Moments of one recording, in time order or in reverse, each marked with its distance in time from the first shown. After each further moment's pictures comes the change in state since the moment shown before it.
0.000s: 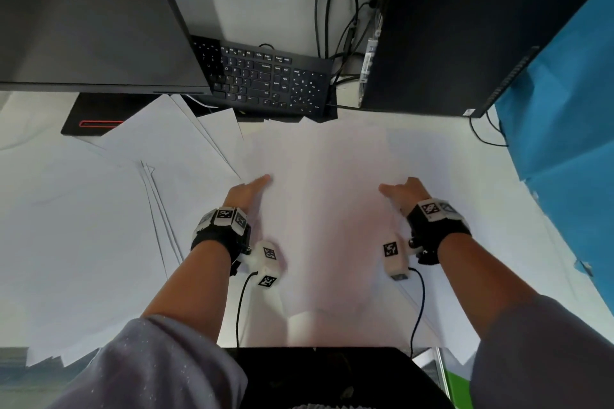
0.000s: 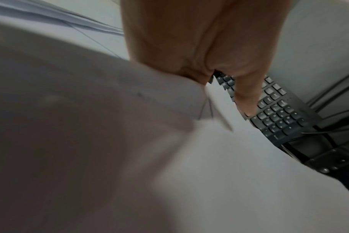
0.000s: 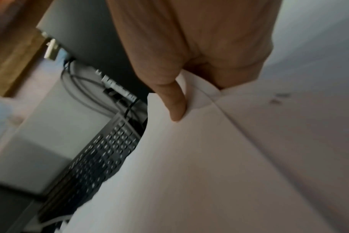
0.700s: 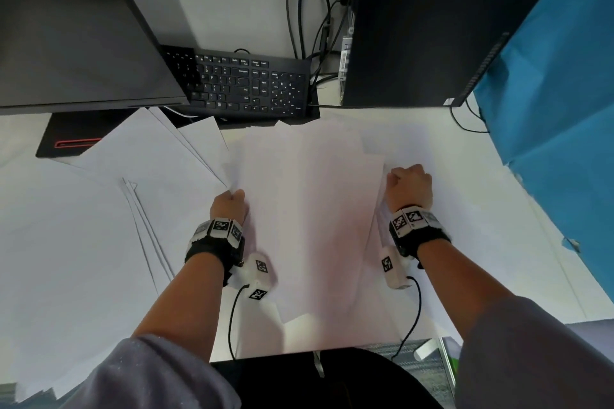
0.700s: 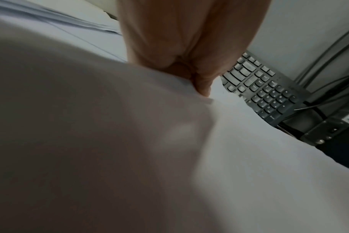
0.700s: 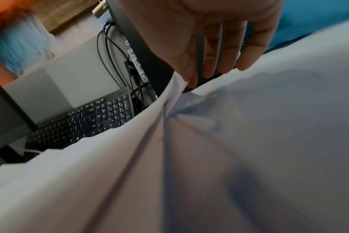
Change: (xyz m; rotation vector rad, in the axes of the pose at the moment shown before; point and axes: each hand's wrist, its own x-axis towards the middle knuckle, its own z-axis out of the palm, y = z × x) left_hand 0.018 -0.012 0.007 0.363 0.215 0.174; right_hand 0.013 0.024 0.005 -0.430 0.479 -0.341
